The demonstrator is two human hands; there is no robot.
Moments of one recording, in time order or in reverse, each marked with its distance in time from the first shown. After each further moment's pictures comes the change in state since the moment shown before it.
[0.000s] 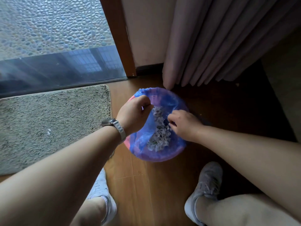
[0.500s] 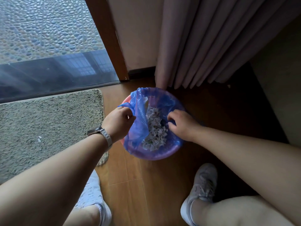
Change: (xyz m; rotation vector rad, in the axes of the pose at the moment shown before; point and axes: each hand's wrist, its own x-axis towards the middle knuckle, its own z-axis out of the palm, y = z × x) left_hand -0.003 -0.037 0.012 0.137 -0.135 -0.148; right_hand -0.001 0.023 -0.007 0.160 0.001 0.164
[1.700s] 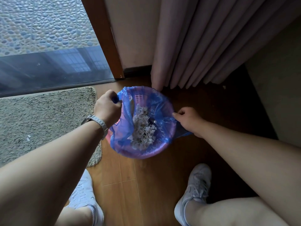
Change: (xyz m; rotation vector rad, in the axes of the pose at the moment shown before) left_hand 0.039 -0.001 -0.007 -0.214 0.207 -0.384; right_hand 0.011 0.023 -0.011 0.548 0.042 0.551
